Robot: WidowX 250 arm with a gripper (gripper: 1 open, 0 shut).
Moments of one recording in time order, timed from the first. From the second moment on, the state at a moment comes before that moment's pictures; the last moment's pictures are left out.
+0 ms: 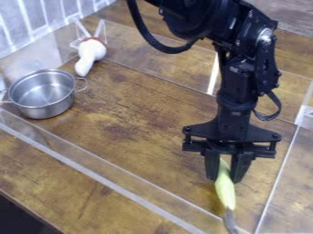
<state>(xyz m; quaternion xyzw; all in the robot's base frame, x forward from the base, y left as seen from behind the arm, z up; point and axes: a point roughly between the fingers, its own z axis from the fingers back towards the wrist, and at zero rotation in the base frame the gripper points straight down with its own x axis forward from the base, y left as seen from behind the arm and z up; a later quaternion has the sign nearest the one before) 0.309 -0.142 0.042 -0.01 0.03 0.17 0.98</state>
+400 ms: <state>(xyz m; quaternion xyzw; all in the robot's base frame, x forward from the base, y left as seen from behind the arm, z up) 0.313 -0.147 0.041 -0.02 0.03 0.18 0.98</state>
